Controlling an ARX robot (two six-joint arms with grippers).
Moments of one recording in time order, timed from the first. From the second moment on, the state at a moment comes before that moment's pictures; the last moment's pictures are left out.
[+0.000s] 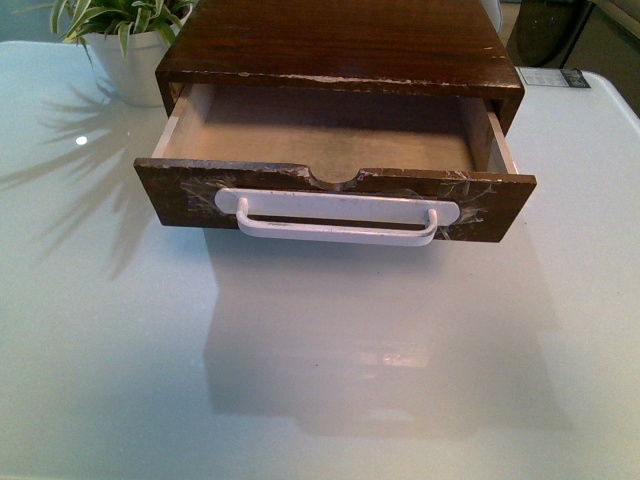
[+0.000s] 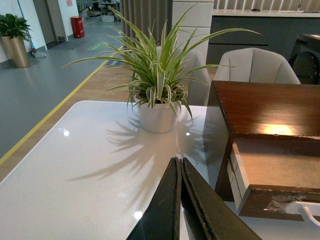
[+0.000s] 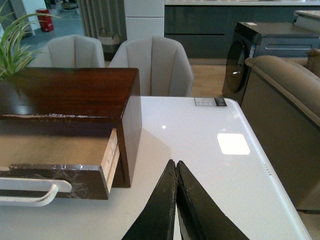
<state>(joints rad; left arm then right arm) 0.11 0.53 0.06 0.47 0.10 -0.01 0.00 0.34 0.04 0.29 0.00 -0.01</state>
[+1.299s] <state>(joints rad) 0.00 0.01 0.01 0.00 0.00 -0.01 0.00 0.01 0.02 0.00 0.00 -0.01</state>
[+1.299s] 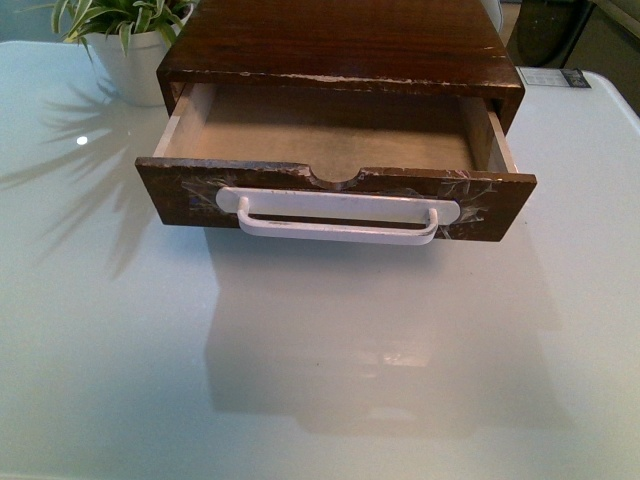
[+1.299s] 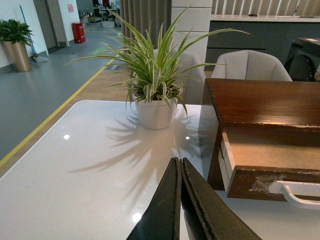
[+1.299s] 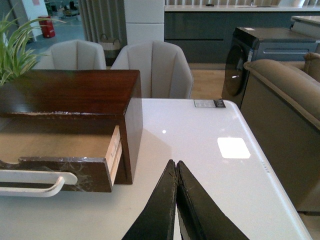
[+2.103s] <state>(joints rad) 0.00 0.01 0.01 0.00 0.00 -0.01 0.00 0.01 0.02 0.00 0.00 -0.01</state>
